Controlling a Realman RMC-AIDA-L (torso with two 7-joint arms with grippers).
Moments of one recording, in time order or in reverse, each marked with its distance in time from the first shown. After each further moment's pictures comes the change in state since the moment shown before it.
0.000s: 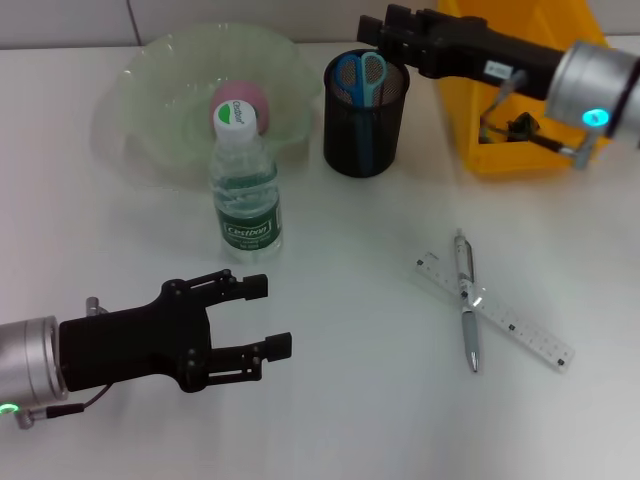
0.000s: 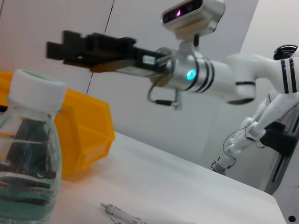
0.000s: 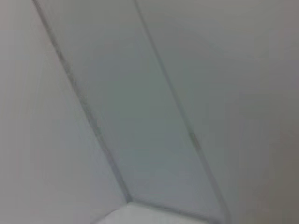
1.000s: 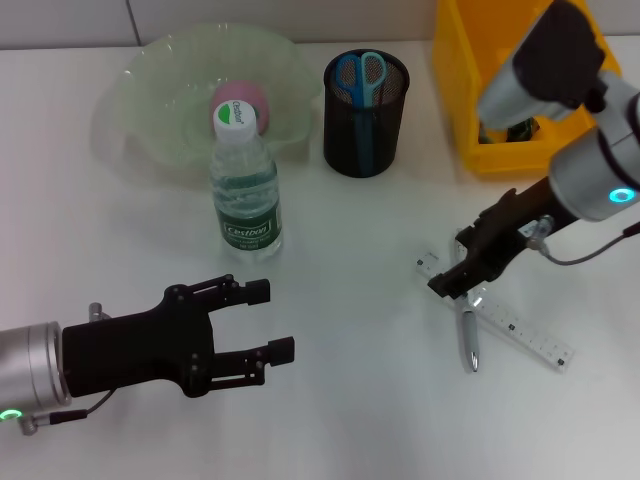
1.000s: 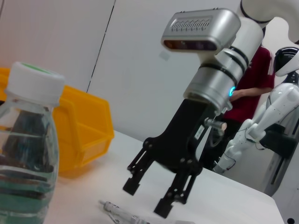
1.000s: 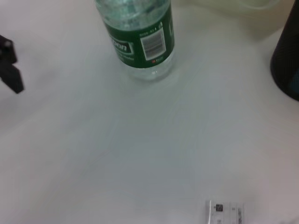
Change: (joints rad) left arm 0.008 -0.008 0.000 -0.001 0.002 -0.002 -0.006; right arm -0.023 0.012 -0.367 -0.645 -1.077 -0.318 0.854
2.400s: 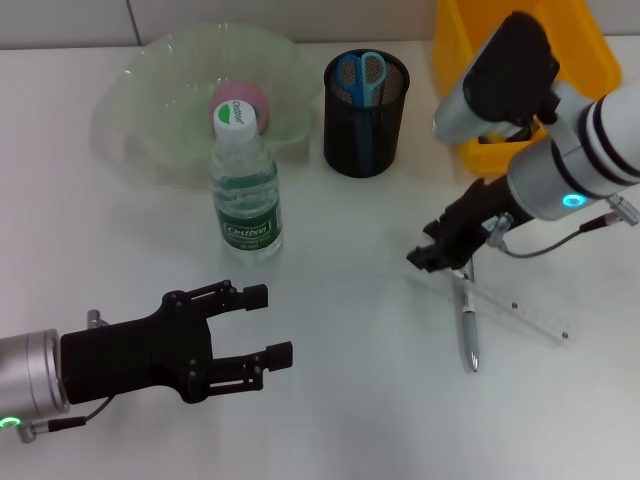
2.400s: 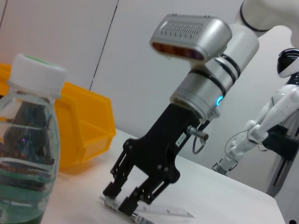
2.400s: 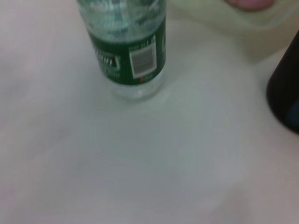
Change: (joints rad) left arm 0.014 -0.003 0.000 0.000 0.000 -0.002 0.003; right arm -0.009 0.003 -0.126 0.023 0.008 0.185 0.035
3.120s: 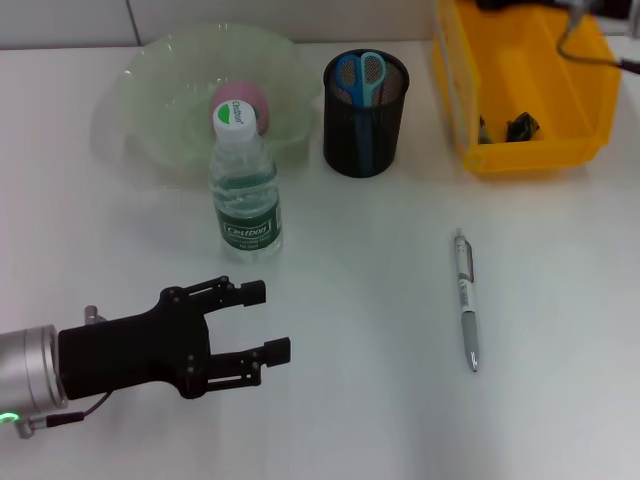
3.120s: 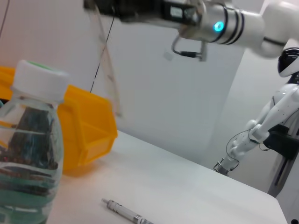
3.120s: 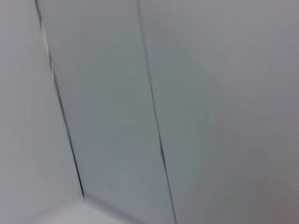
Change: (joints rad) left arm -0.002 0.005 0.000 0.002 -0.005 0.000 0.002; right arm -0.152 -0.004 0.379 -0.059 0.759 0.232 -0.421
